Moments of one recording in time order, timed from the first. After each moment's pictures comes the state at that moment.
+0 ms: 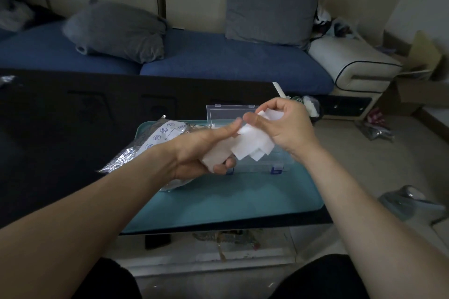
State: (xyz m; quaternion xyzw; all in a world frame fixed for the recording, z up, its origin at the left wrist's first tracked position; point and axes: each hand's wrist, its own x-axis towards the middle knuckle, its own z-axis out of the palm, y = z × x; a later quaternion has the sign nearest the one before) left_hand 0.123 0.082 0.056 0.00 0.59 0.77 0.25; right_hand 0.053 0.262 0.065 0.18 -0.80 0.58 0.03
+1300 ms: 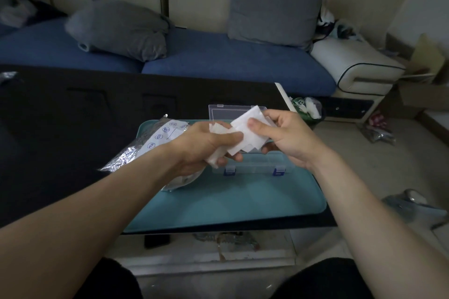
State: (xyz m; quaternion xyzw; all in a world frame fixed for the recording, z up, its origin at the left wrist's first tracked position) left_hand 0.116 0.080 0.047 -0.02 0.63 0.77 0.13; right_hand 0.052 0.263 0.060 0.17 -0.76 0.62 -0.14
